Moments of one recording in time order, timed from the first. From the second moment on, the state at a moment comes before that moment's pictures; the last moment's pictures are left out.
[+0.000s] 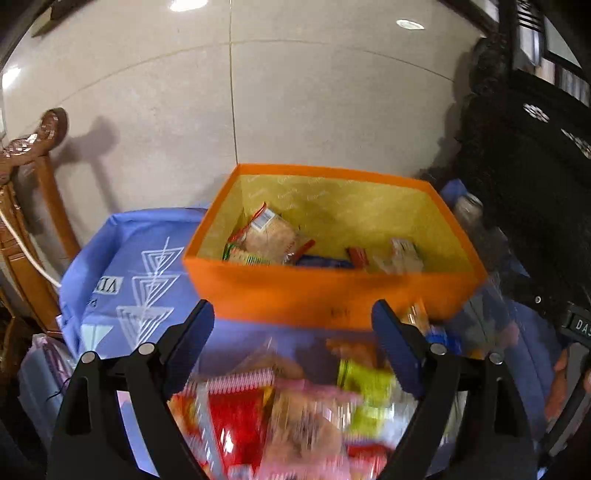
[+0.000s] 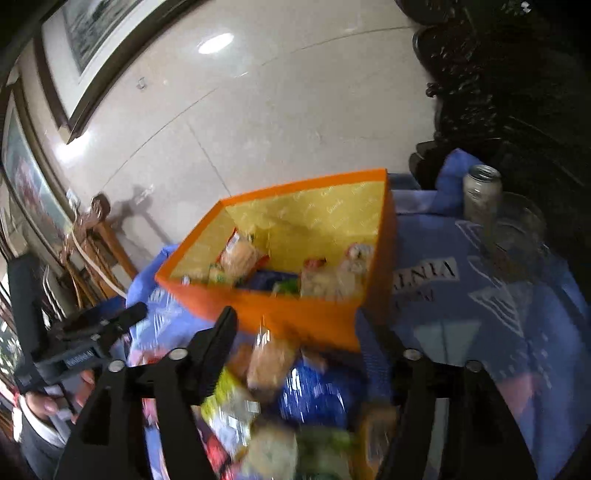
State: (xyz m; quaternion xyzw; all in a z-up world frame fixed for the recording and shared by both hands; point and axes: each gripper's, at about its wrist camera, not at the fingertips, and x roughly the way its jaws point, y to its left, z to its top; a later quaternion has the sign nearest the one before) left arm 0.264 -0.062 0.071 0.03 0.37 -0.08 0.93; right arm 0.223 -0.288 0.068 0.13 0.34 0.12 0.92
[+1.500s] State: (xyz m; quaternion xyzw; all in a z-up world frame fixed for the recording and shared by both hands) left arm 0.115 -0.051 -0.058 0.05 0.46 -0.12 0.88; right arm 0.077 -0.262 -0.024 0.07 0.39 0.13 0.91
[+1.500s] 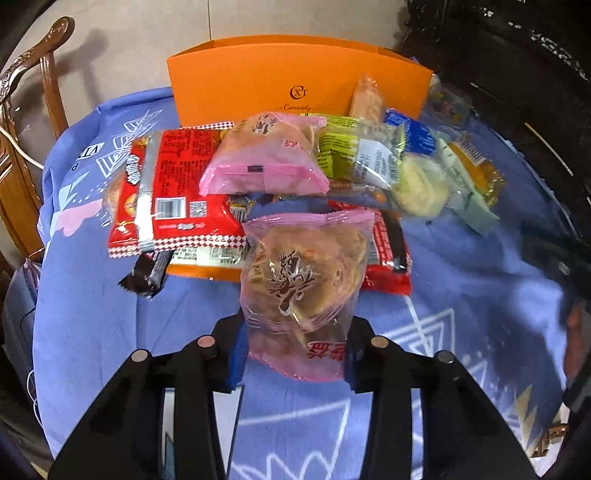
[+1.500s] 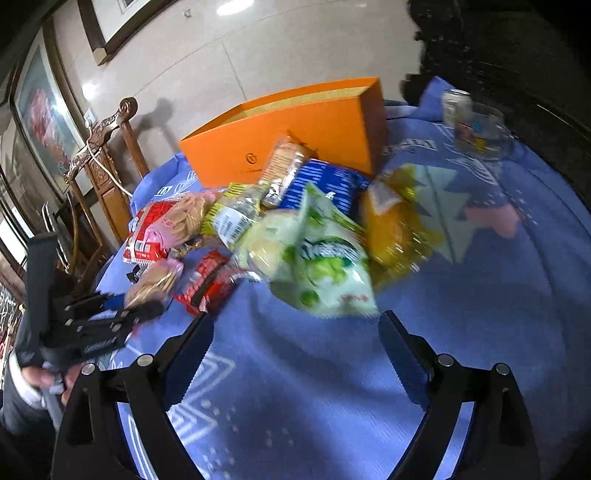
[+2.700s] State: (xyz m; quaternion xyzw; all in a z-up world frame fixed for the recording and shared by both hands) left arm 0.128 -0.045 -0.067 0.01 0.48 -0.12 0.87; right arm 0.152 -0.296 -0.047 0.17 0.46 0.14 0.86
